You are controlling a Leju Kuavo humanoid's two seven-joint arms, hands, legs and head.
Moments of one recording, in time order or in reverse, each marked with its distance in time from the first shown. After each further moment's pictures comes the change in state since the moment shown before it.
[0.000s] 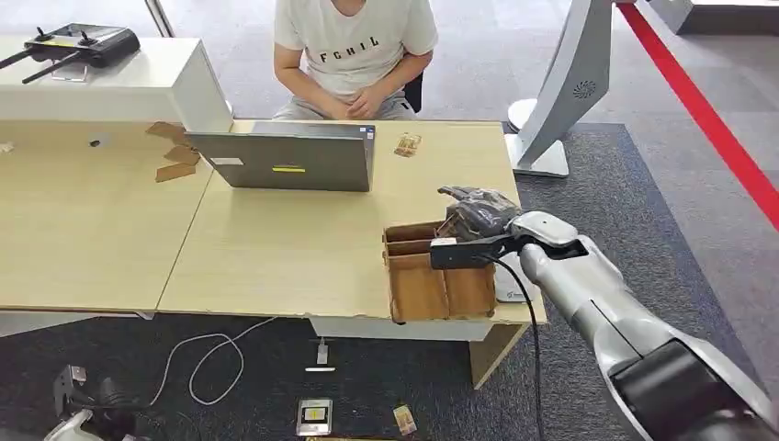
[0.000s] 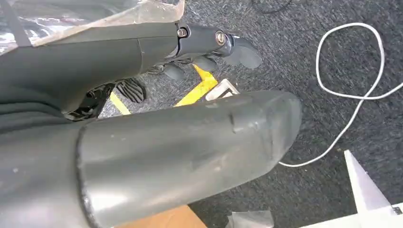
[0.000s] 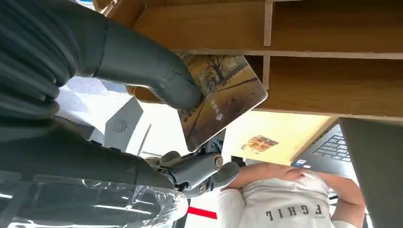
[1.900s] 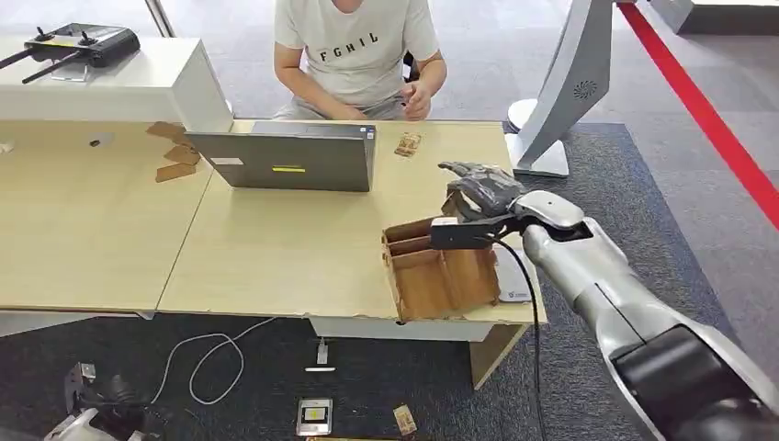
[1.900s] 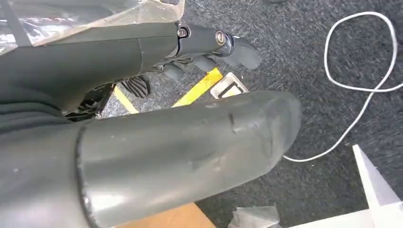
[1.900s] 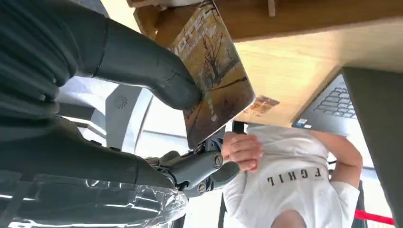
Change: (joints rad) left arm -0.012 -0.023 0.000 0.009 0.000 -0.001 -0.003; right arm -0.065 0.016 -0.025 0.003 0.004 -0.081 -0.019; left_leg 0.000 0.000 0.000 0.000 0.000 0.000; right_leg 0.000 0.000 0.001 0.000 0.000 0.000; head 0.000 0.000
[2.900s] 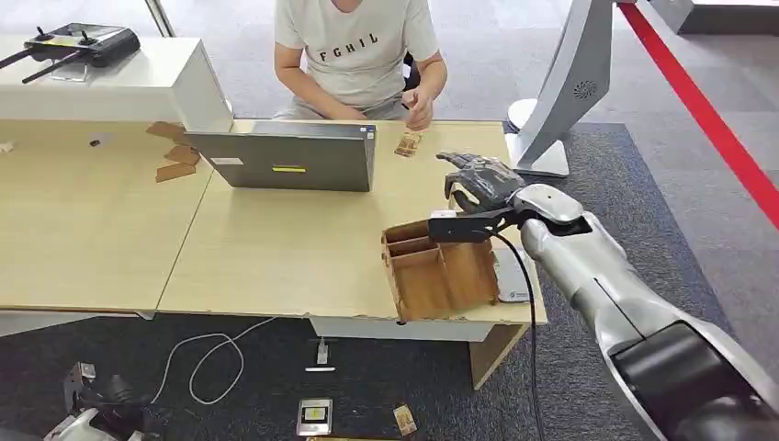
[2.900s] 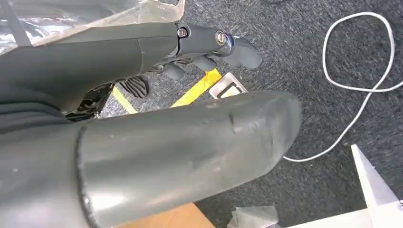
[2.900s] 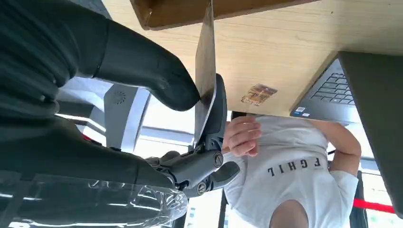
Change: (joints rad) left arm 0.000 0.000 0.000 0.000 0.000 0.000 -0.003; right arm -0.011 0.009 -0.017 -0.001 0.000 -0.005 0.000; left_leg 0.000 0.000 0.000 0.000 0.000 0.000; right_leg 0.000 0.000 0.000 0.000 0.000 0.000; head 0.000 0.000
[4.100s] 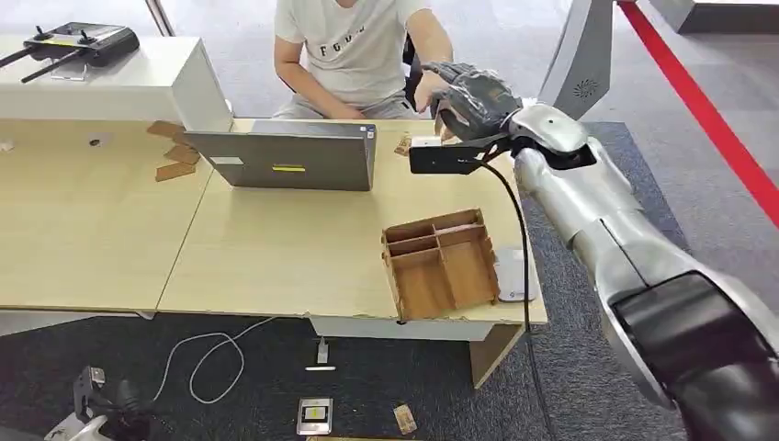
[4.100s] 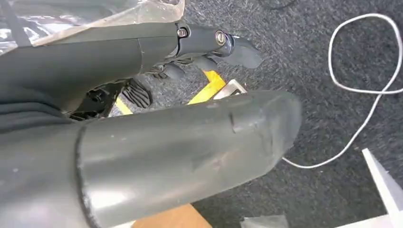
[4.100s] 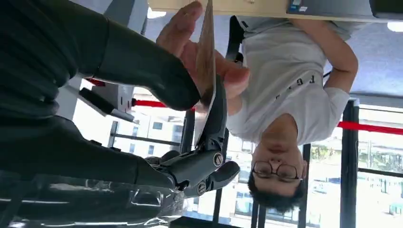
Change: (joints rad) left arm 0.022 -0.025 -0.001 0.008 -0.054 -0.018 -0.021; right arm -0.205 0.069 -0.047 -0.010 0.078 -0.008 0.045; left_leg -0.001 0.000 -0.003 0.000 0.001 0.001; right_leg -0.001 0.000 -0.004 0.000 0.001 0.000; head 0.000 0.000
